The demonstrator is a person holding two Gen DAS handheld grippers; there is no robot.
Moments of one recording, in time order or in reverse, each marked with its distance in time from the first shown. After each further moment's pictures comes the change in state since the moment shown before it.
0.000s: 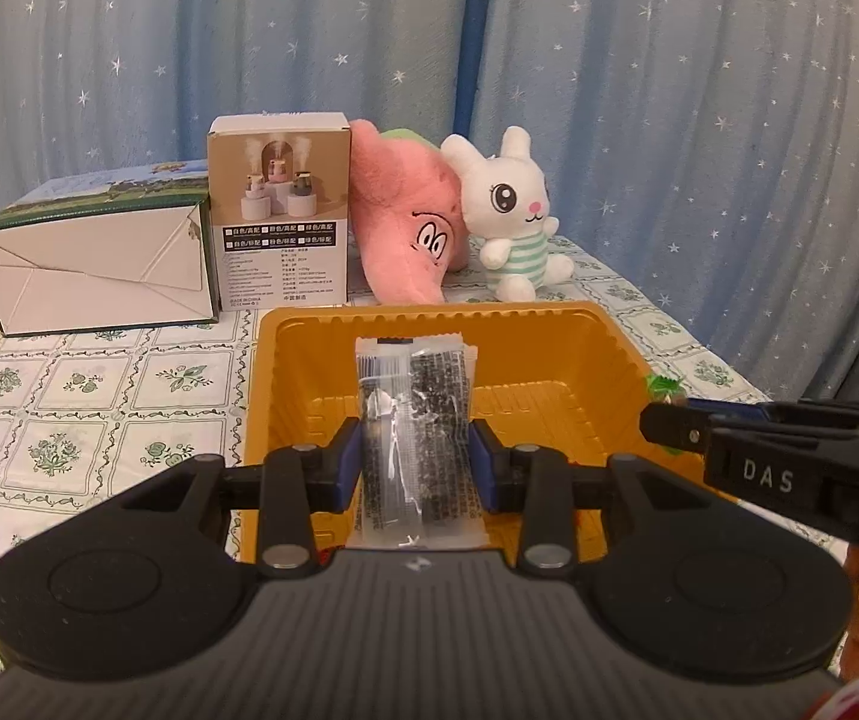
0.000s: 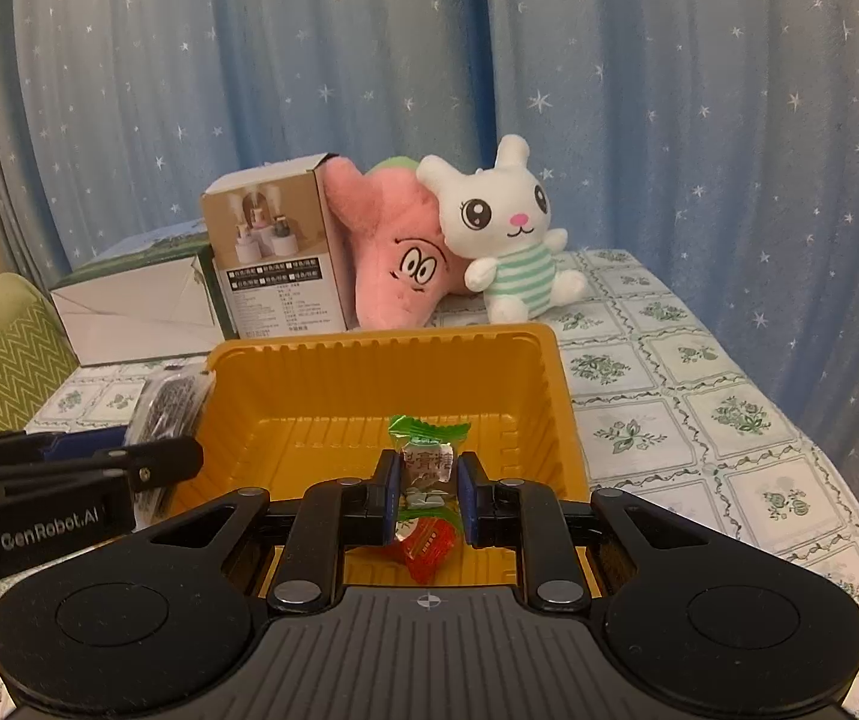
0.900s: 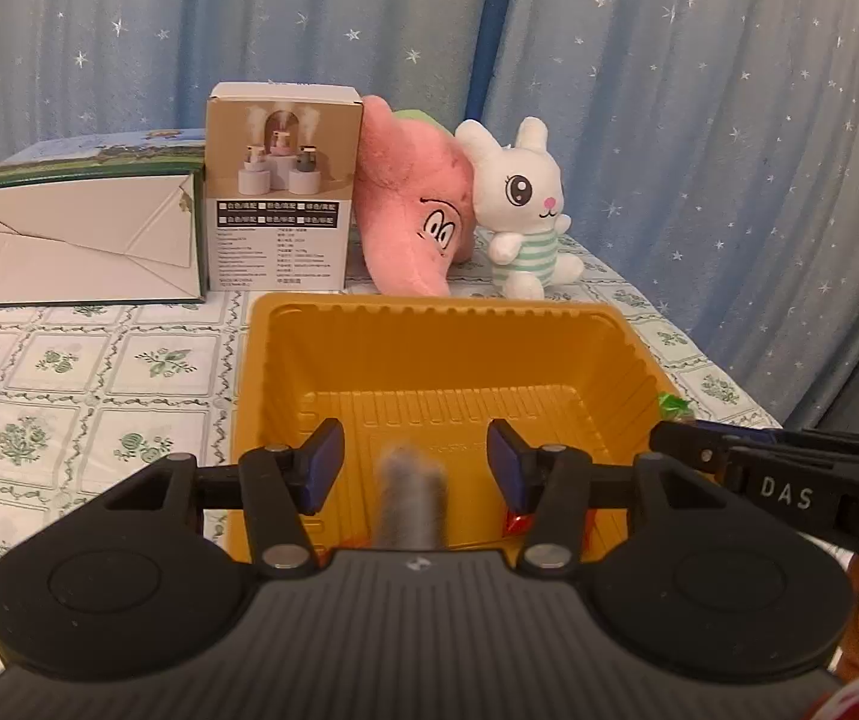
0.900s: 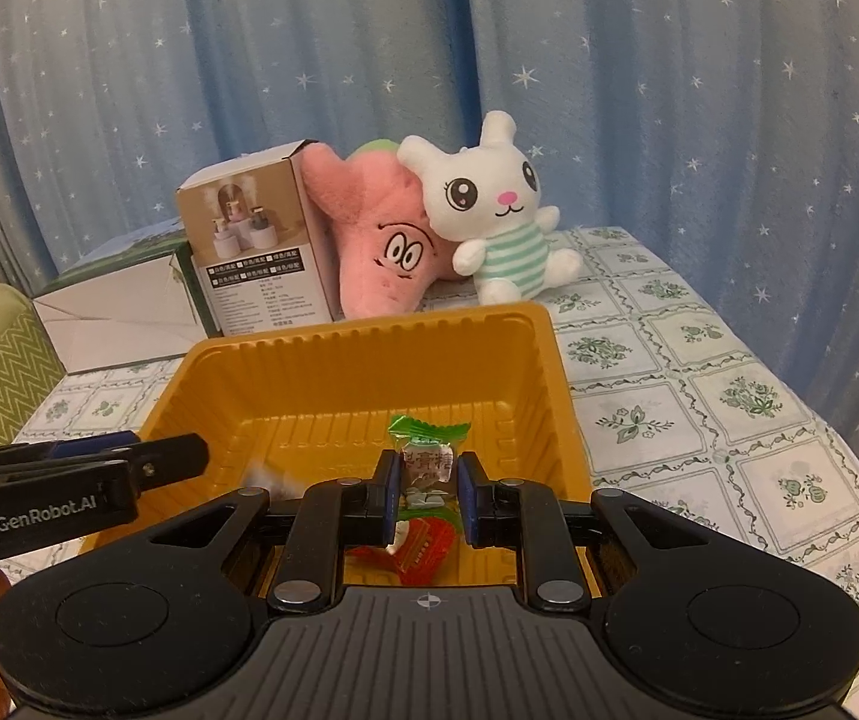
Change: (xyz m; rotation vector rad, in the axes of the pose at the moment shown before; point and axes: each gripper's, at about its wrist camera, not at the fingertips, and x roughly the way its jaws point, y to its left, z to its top) left arm 0.026 0.016 0.004 -0.061 0.022 -0.031; right arm 0.018 -0.010 0.002 0.051 0.023 -0.003
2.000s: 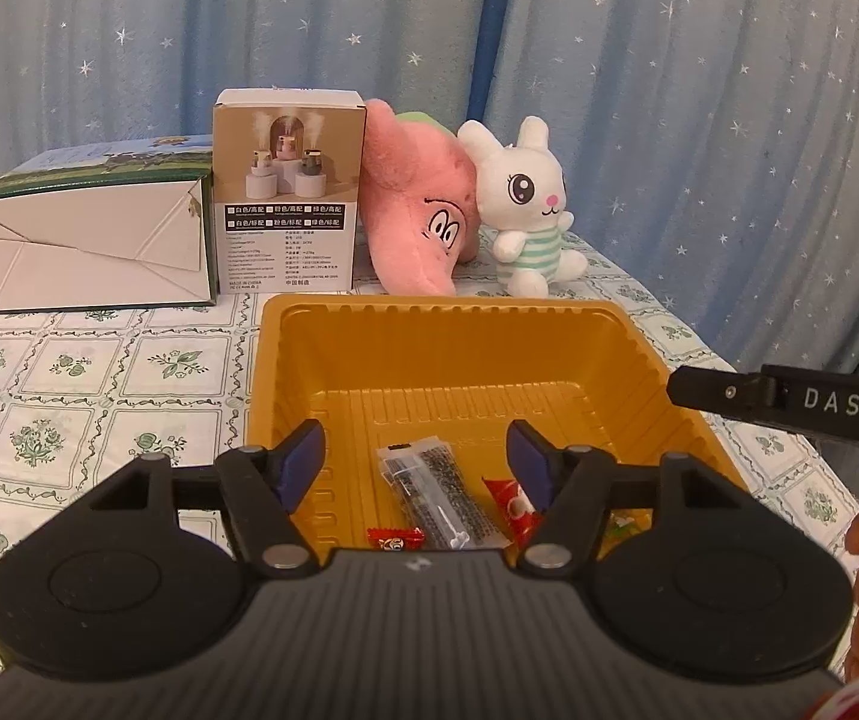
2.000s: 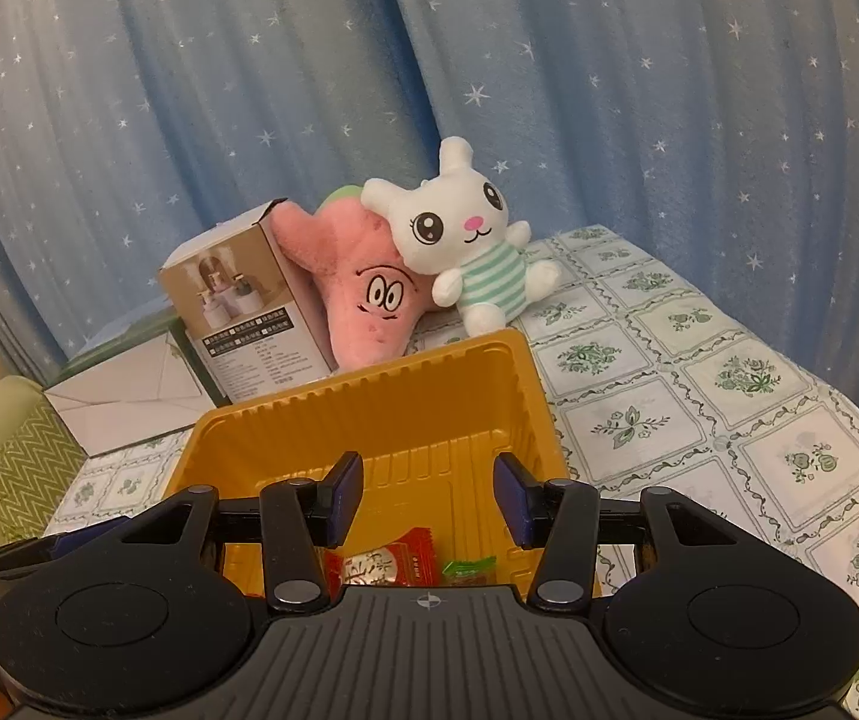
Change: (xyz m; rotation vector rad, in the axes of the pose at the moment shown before) left arm -0.009 -0.003 -0.002 0.020 0.000 0.014; right arm -0.011 -0.024 0.012 0.169 -0.059 0.043
